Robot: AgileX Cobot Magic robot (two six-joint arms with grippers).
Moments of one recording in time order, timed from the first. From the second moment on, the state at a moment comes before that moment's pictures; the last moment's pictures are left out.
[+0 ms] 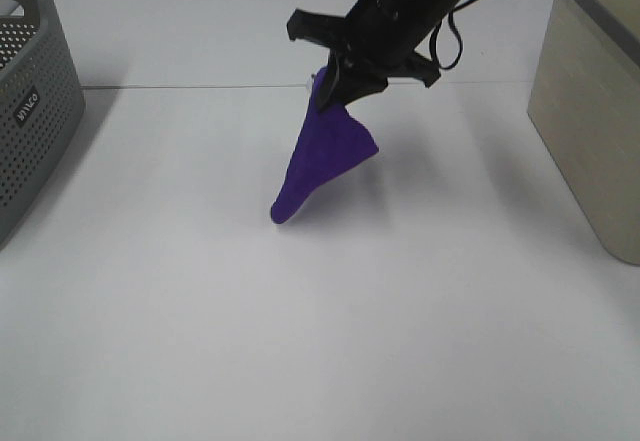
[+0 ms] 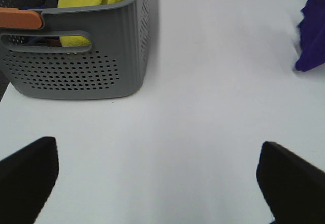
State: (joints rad) left arm 0.03 0.00 -0.50 -0.06 1.05 0.06; right arm 0.42 2.09 -1.74 0.49 0.90 -0.08
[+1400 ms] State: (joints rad) left arm 0.03 0.00 -0.50 -0.06 1.05 0.06; right arm -0.31 2.08 -2.28 0.22 1.22 -0.10
